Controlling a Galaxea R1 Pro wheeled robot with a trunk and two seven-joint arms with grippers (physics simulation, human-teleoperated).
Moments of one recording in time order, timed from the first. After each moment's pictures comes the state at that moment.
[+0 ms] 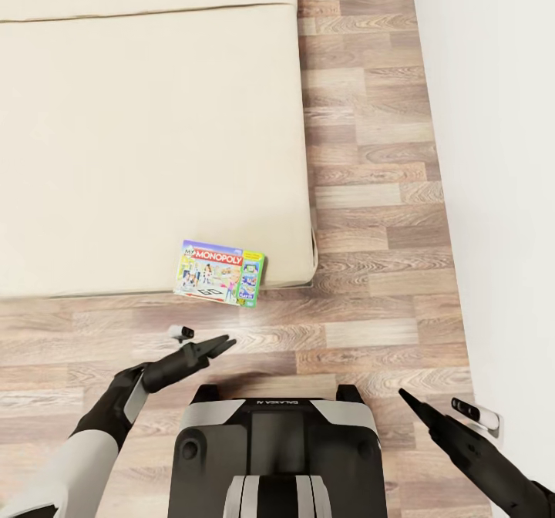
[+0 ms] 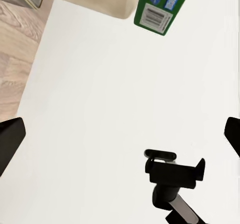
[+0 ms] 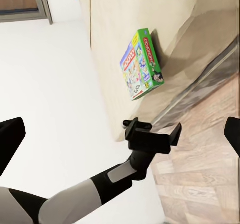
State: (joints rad) left arm -0.69 0.06 0.24 -0.61 0.25 0.58 -1.51; right arm 0.01 -0.07 -0.46 -1.51 -0.68 0.71 1.37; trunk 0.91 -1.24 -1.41
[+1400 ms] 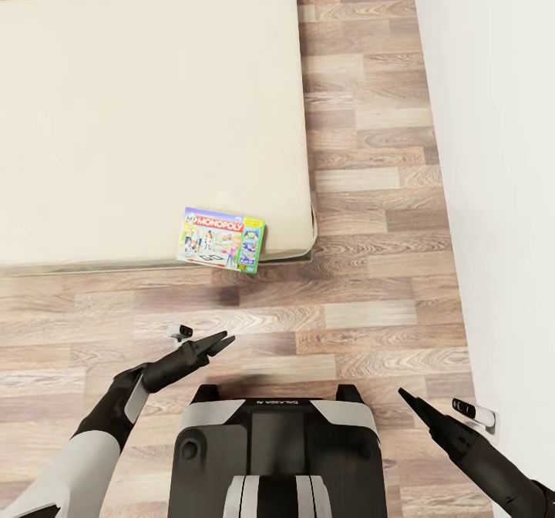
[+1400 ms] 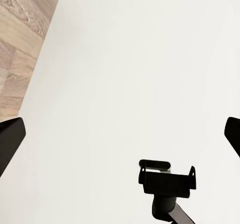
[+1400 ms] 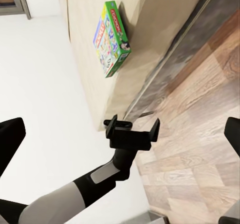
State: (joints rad) left arm -0.69 0.05 0.29 -0.61 0.25 0.58 -1.51; right arm 0.01 -0.08 -0.46 -1.51 -0.68 0.71 1.29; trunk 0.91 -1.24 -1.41
